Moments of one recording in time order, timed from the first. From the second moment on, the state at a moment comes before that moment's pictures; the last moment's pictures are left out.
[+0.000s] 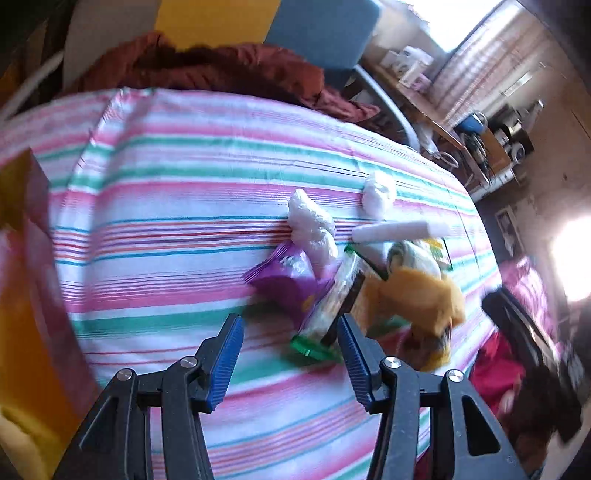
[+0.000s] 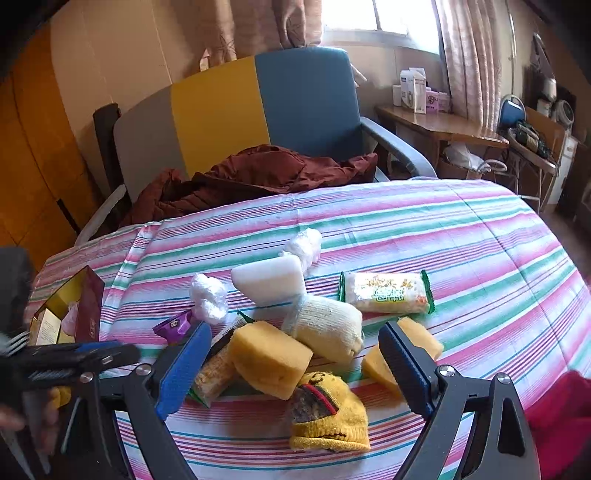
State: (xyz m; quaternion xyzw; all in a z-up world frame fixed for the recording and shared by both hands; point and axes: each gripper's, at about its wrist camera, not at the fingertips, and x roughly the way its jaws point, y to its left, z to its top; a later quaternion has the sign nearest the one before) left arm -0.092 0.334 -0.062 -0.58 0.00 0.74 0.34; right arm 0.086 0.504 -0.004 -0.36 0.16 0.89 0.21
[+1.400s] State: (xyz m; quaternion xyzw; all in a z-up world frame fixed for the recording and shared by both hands) left arm -0.079 0.308 -0.070 -0.52 0.06 0.77 0.36; right arm -0.006 0.507 -0.027 -0.42 0.09 0.88 0.20
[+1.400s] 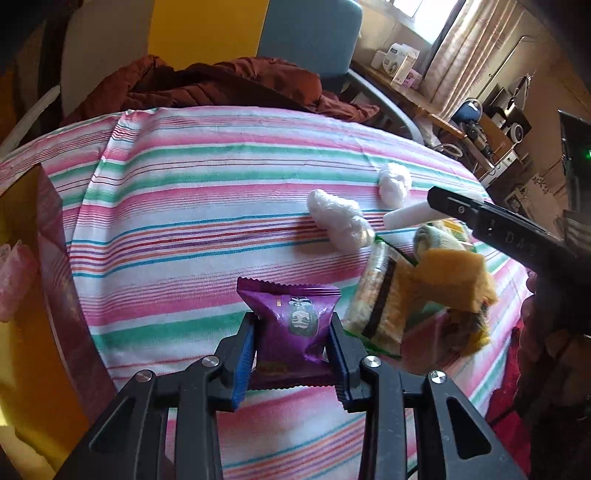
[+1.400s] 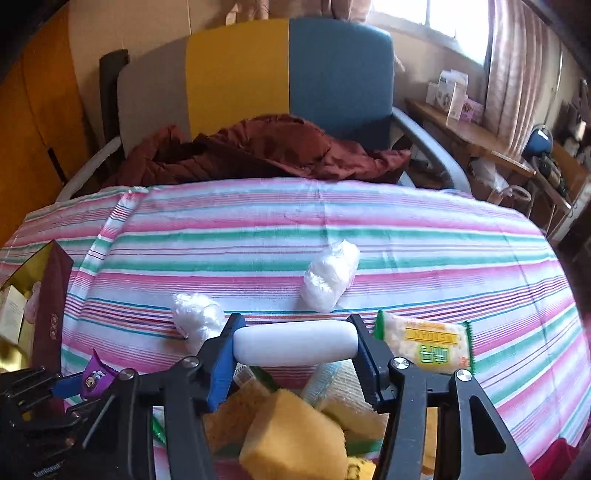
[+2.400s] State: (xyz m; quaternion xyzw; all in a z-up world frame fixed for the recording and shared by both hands) left arm -0.094 0.045 -0.005 -0.45 -0.10 0.86 0.22; right arm -0.003 0.259 0.027 -0.37 0.13 0.91 -0.10
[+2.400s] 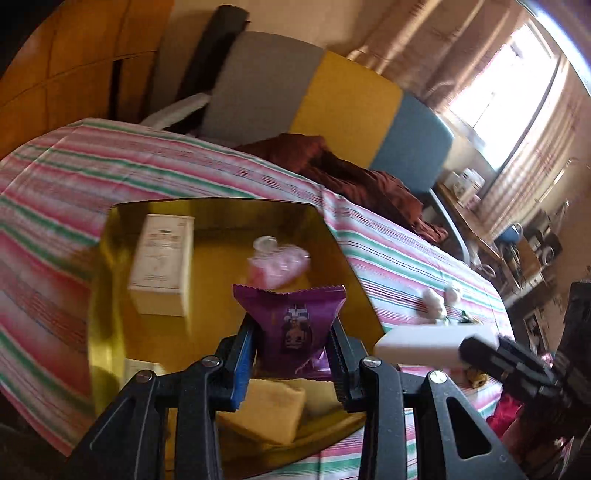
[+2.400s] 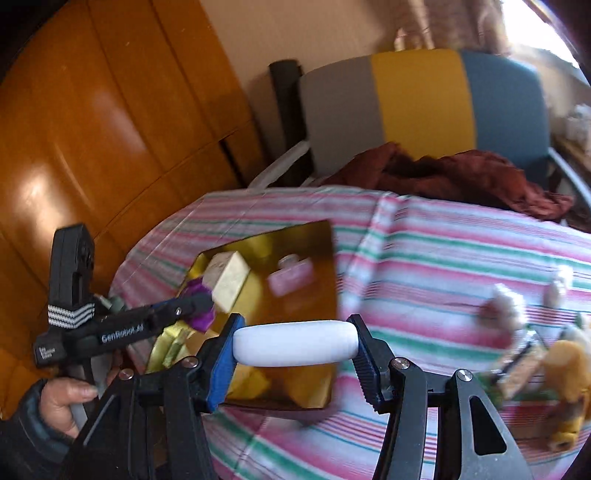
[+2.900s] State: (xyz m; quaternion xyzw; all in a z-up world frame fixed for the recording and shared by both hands) left arm -0.130 0.062 -0.023 -0.48 -0.14 0.84 0.22; right arm -0.010 0.231 -0.027 -0.44 0.12 0.88 -0.11
